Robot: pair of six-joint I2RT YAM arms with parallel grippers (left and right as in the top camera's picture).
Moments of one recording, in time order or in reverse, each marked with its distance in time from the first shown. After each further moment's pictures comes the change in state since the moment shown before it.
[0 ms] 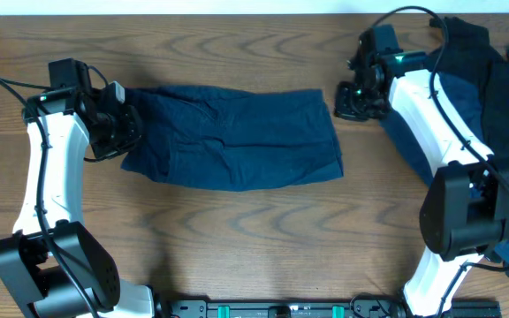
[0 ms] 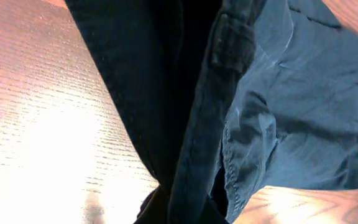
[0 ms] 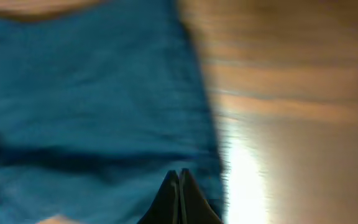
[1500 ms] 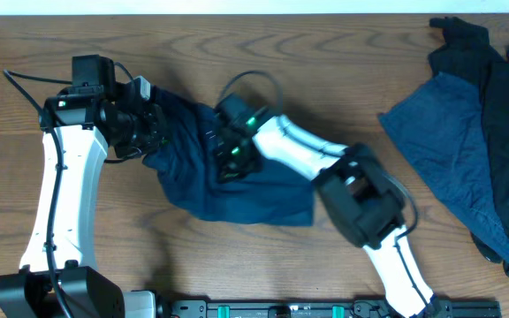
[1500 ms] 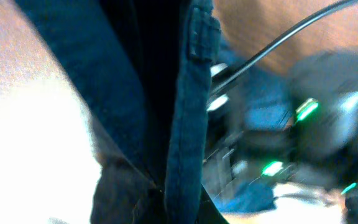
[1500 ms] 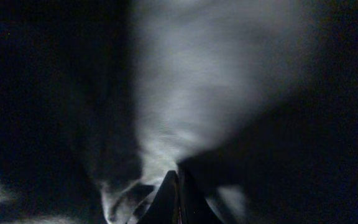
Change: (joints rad) left arm -0.139 -0.125 0.007 -0.054 0.065 -0.073; right arm 0.501 0.328 0.075 0.161 -0.292 0.171
